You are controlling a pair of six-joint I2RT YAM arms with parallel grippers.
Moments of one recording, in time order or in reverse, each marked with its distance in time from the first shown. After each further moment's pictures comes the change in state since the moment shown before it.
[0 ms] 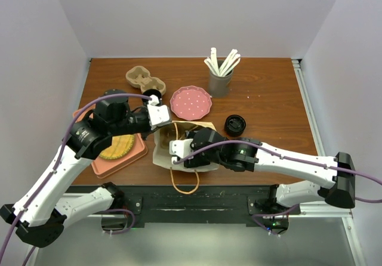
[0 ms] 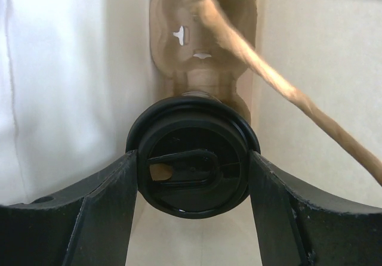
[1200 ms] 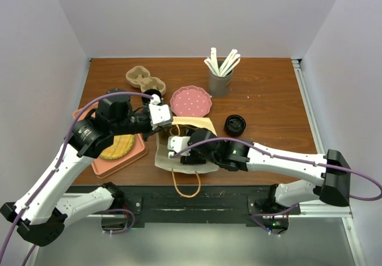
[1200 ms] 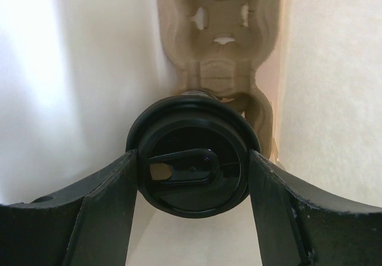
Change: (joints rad) left arm 0.000 0.014 -0.003 -0.008 0.030 -0.031; right arm -0.031 0.071 -0.064 0.138 0.040 0.078
